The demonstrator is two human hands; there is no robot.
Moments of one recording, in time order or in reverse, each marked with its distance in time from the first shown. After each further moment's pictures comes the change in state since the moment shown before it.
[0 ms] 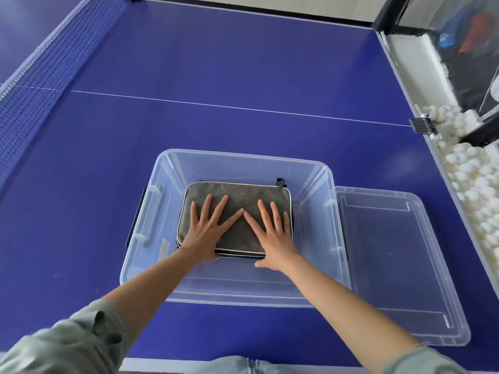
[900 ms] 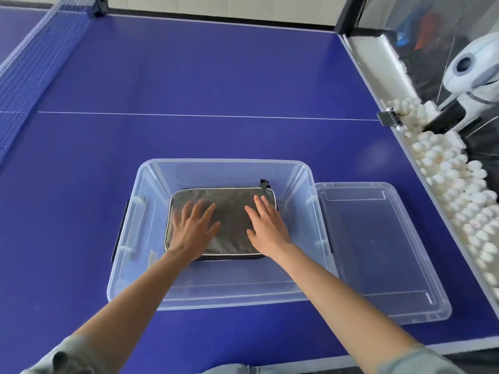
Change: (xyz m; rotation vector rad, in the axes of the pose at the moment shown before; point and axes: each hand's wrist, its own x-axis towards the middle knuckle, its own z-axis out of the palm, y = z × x) left_hand 0.009 -0.003 -0.031 -0.242 0.093 -0.159; right_hand 0.002 0.008 -0.033 0.189 0.127 0.147
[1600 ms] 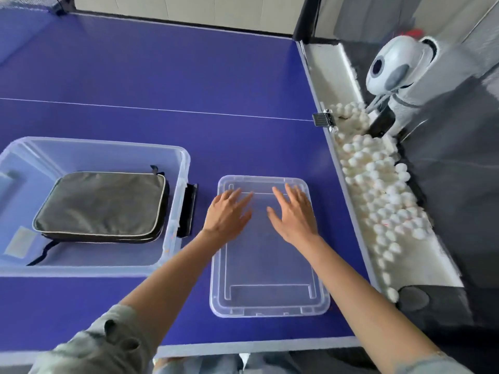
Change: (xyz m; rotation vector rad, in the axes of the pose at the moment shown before) left_hand 0.047 0.358 0.028 -0.088 0.145 0.170; right_hand -0.128 0.314 -0.070 -0.004 0.175 0.180
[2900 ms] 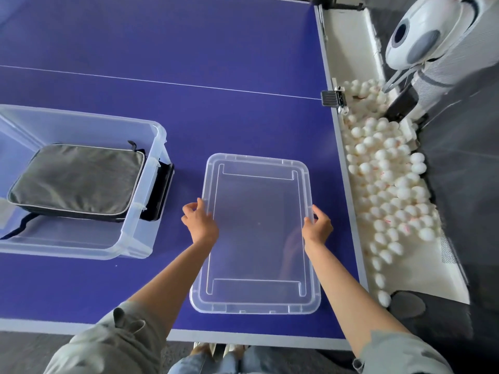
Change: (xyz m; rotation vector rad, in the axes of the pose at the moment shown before) left_hand -0.008 0.027 0.079 -0.576 0.176 -0.910; right_hand 0.008 0.114 0.088 0.820 0.281 0.660
